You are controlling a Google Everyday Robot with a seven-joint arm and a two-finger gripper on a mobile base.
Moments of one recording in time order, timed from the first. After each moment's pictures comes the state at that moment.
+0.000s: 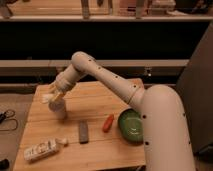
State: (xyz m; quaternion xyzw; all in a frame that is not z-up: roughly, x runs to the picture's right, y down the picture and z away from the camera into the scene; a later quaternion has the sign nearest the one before) arm -0.269 0.036 0.744 -0.29 -0.51 -0.13 0.80
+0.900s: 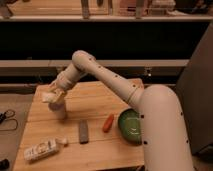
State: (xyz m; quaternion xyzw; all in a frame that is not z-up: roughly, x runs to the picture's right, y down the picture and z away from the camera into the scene) arm -0.260 0.028 0.748 -0.30 -0.50 -0.14 0.80
